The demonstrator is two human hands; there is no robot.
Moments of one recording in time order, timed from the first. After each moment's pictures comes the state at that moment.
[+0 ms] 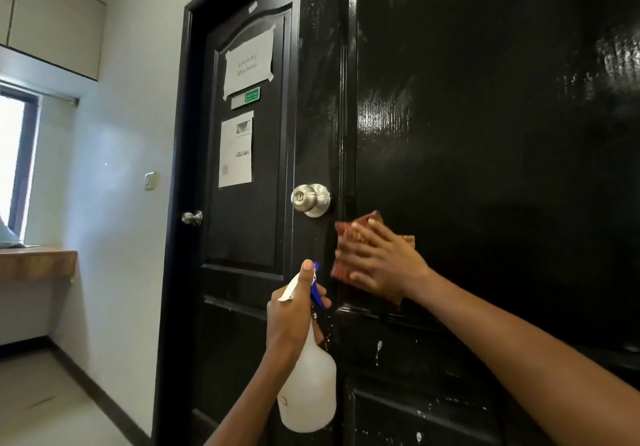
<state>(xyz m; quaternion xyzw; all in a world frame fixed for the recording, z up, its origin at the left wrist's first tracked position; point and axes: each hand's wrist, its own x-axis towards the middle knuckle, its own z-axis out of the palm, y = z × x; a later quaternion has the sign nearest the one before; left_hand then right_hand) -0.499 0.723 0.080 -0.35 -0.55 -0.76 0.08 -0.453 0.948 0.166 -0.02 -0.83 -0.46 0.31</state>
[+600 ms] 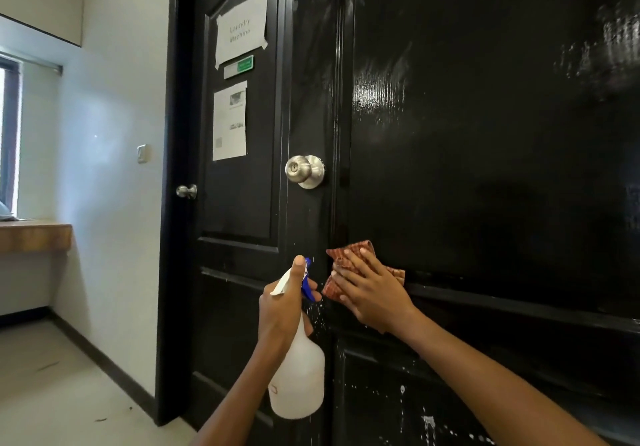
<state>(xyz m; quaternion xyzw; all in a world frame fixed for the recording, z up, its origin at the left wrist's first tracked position) -0.498 0.719 0.038 -0.32 -0.57 -0.75 0.07 -0.452 0.935 0.045 -0.02 -0.87 -0.39 0.31</state>
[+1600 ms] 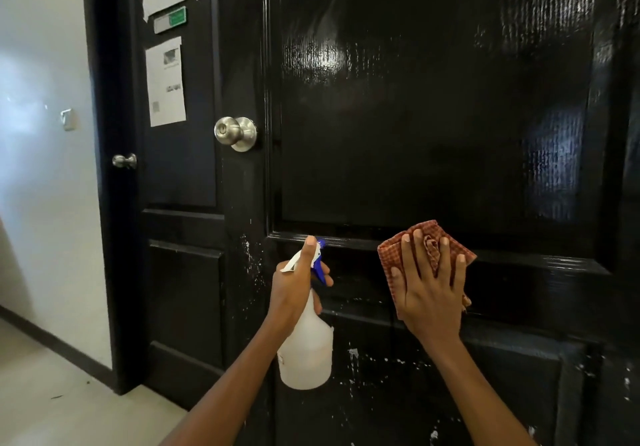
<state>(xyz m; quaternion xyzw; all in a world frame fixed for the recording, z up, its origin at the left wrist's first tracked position) -0.410 0.798 0.007 -0.40 -0.59 -0.70 -0.06 -0.261 0.996 -0.047 -0.30 -0.75 -0.24 0.54</state>
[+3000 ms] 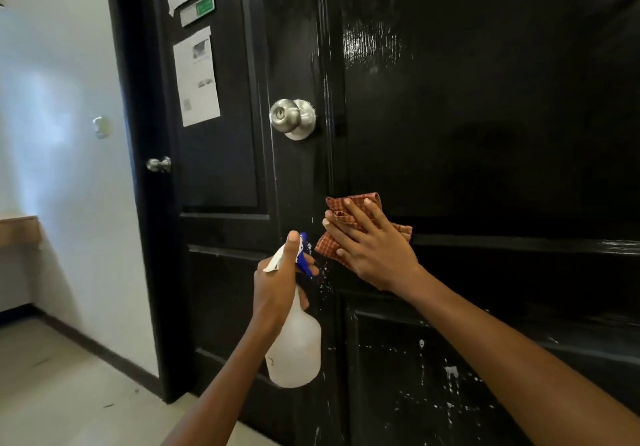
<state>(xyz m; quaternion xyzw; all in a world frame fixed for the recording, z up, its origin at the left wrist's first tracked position) -0.558 0.730 0.007 -0.36 -0.62 -0.70 0.03 -0.473 0.930 0.034 -0.10 -0.84 -0.40 0.34</state>
